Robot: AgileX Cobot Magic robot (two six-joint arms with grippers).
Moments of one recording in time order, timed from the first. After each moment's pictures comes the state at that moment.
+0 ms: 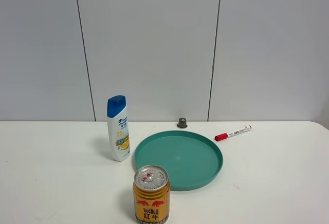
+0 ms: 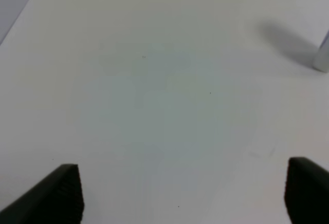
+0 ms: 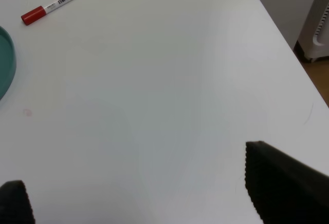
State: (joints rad) left arm 0.14 -0.01 -0.51 -0.06 1.06 -0.01; right arm -0.04 0.00 -0.49 0.03 1.07 -0.01
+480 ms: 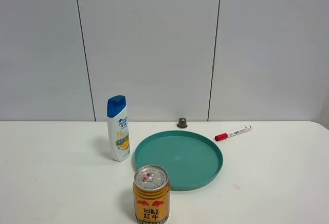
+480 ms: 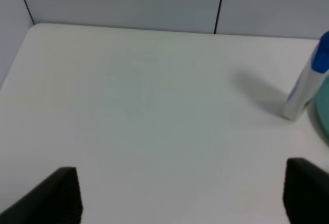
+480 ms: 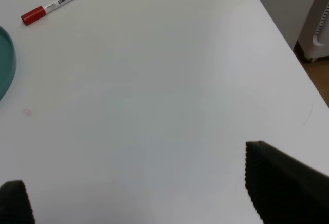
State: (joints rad) left arm 0.14 0.48 -0.89 -0.11 0.99 0.06; right arm -0.04 0.00 -0.49 0.03 1.07 -0.01
